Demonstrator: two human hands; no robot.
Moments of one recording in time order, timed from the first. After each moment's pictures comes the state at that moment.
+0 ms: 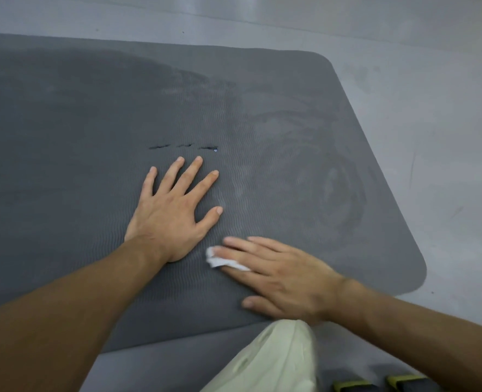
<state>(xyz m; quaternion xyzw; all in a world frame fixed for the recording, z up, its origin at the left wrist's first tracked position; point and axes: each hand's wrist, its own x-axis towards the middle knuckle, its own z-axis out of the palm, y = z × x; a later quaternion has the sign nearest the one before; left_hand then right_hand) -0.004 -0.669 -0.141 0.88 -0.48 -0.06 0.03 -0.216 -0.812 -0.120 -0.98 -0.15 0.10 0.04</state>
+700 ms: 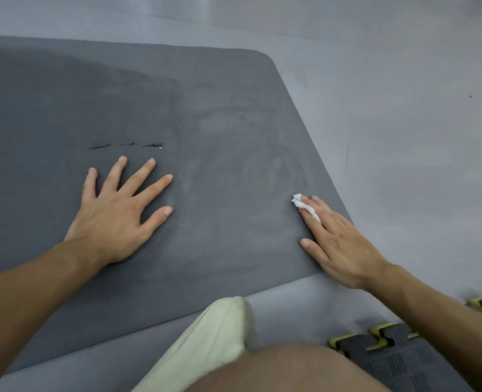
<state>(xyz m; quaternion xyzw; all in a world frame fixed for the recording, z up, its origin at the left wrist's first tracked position) -0.004 -0.667 -0.137 0.86 -0.51 -0.07 0.02 -0.344 -0.914 -0.105 -0.97 0.21 0.11 0.05</state>
